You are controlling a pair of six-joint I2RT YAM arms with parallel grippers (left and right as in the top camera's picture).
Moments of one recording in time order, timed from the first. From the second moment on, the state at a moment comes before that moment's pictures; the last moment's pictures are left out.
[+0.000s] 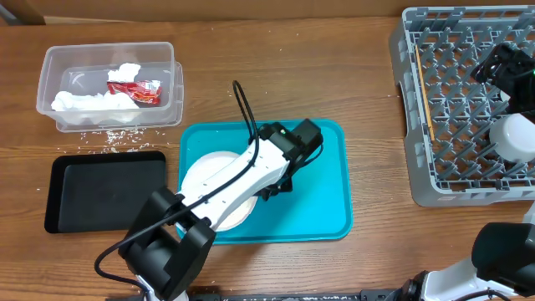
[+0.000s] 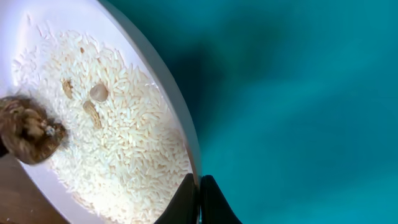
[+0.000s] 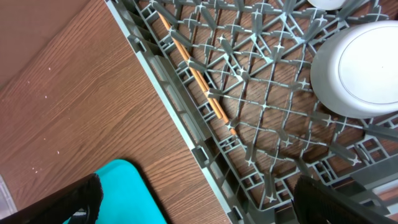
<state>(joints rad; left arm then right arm) -0.75 1.87 1.40 -1.20 -0.24 -0.87 -0.41 1.76 2.00 -1.40 -0.22 0.23</state>
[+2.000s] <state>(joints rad) 0.39 1.87 1.72 -1.37 0.50 -0.38 -0.41 1.76 2.00 -1.40 -0.22 0.23</state>
